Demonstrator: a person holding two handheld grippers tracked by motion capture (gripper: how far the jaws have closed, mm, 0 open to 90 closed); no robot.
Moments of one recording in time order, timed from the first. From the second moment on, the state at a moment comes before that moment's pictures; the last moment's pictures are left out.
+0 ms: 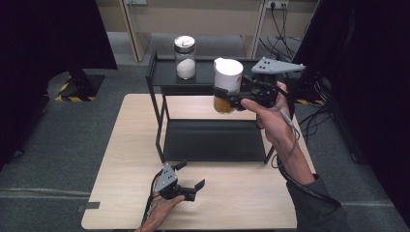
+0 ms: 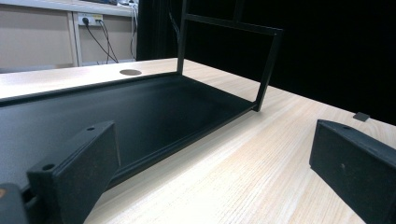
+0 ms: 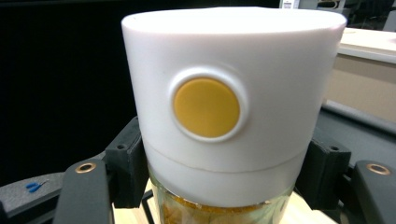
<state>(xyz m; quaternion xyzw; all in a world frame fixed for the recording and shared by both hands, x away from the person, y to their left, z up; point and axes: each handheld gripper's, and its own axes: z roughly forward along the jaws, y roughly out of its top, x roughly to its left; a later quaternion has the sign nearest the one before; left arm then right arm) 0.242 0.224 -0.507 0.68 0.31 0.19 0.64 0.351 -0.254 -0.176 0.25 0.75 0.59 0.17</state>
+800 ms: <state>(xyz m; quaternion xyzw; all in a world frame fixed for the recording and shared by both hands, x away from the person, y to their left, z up) 0.242 0.224 -0.507 0.68 0.31 0.18 0.64 0.376 -0.227 -0.146 0.29 0.73 0.57 0.22</state>
